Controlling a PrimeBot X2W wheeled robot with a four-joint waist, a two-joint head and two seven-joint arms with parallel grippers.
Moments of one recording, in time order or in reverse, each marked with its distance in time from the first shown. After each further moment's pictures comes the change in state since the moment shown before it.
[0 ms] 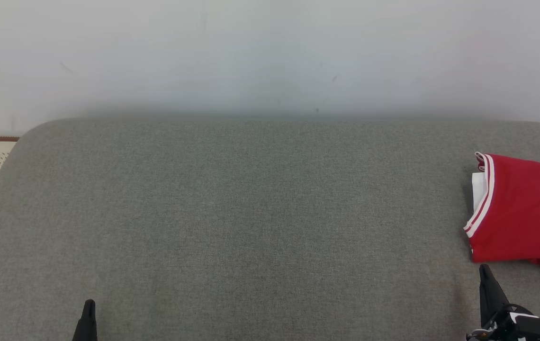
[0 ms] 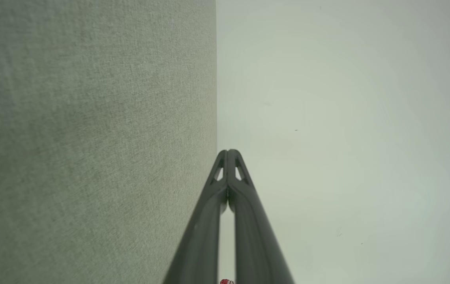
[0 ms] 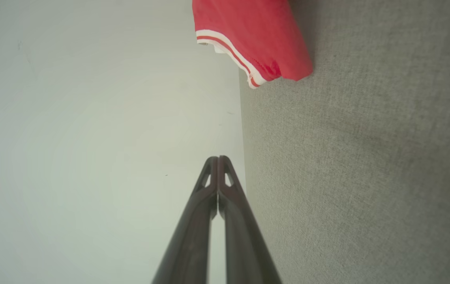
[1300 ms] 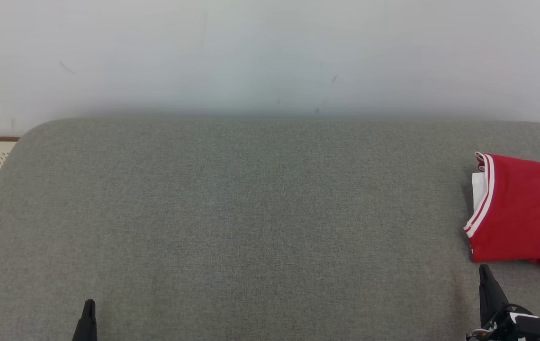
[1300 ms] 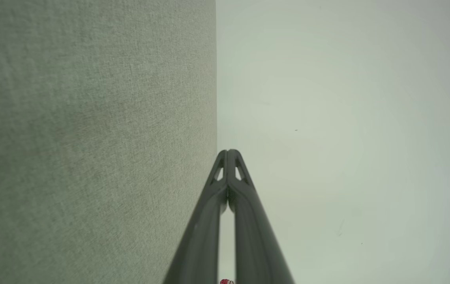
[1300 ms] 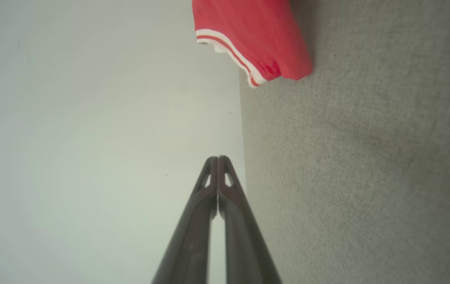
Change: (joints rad) left arm 0.000 0.000 0.000 0.000 0.000 0.000 0.000; right arm 0.000 0.001 -0.001 0.000 0.000 0.000 0.002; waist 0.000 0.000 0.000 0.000
